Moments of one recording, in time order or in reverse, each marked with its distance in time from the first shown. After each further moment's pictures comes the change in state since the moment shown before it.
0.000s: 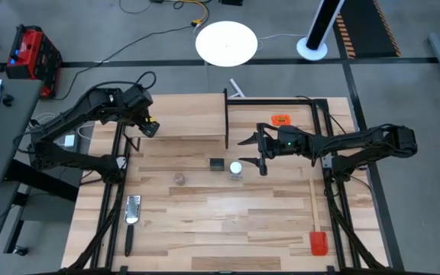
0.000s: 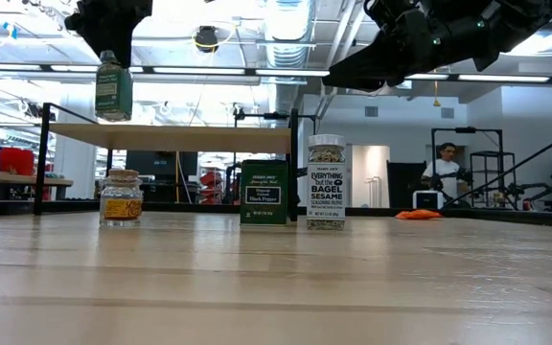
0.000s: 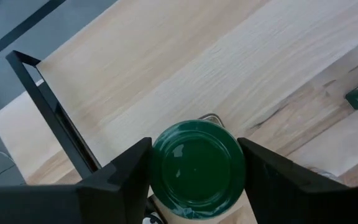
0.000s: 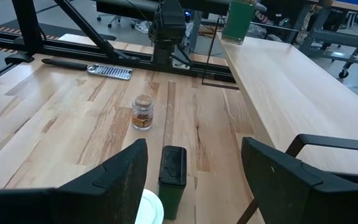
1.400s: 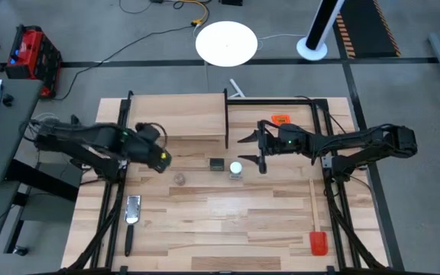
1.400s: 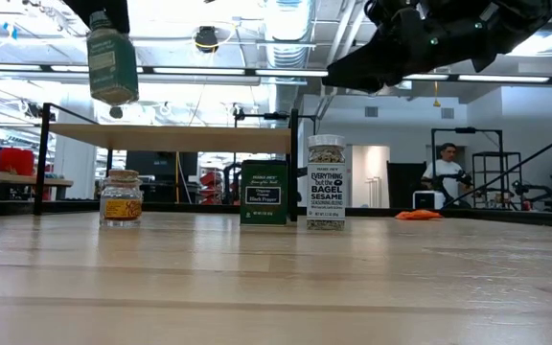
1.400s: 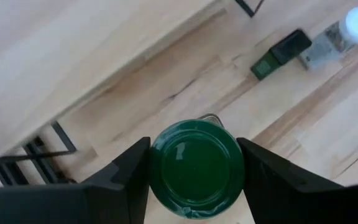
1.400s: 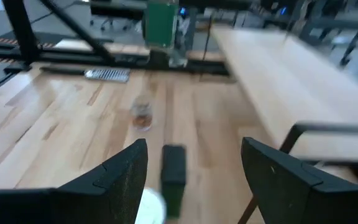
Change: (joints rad) left arm -0.713 0.089 0.002 -0.036 -0.162 -0.700; right arm -0.010 0.000 0.000 0.009 -0.001 0.054
